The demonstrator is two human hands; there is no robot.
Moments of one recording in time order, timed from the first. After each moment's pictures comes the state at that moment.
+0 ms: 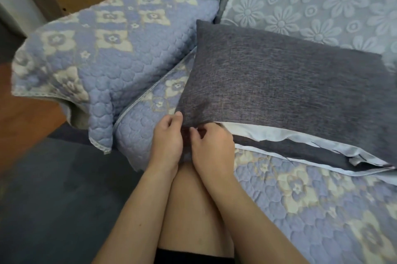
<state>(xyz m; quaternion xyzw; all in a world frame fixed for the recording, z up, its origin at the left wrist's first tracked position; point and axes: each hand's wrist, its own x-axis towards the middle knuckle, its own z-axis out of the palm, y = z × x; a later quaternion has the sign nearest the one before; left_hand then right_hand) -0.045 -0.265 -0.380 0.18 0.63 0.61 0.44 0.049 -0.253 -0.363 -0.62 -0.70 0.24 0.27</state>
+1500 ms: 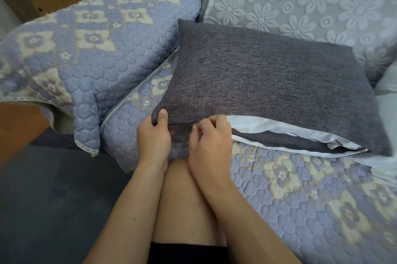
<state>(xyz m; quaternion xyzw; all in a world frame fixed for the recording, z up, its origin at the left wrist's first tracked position) -0.044 -0.267 -0.376 0.19 0.72 0.58 0.33 0.066 -0.264 -0.376 -0.57 -0.72 0.11 0.38</state>
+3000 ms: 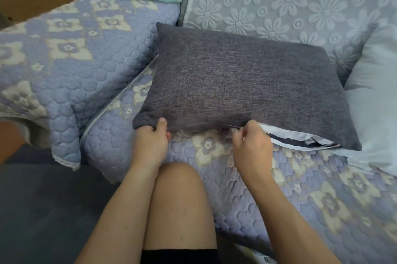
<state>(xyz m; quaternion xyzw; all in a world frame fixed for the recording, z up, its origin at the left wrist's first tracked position) -0.032 -0.262 -0.368 0.27 0.74 0.47 0.40 0.176 -0.233 -0.371 -0.68 -0.64 0.12 0.33</state>
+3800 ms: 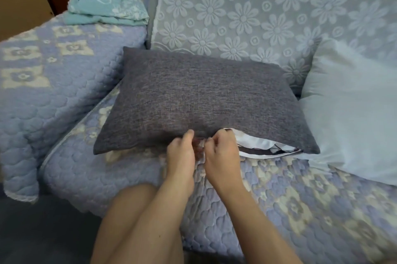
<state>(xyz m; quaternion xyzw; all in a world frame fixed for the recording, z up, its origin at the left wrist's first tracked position) 0.107 -0.229 -0.356 0.15 0.58 0.56 0.57 0.192 -0.228 -0.356 -0.62 -0.63 0.20 0.41</state>
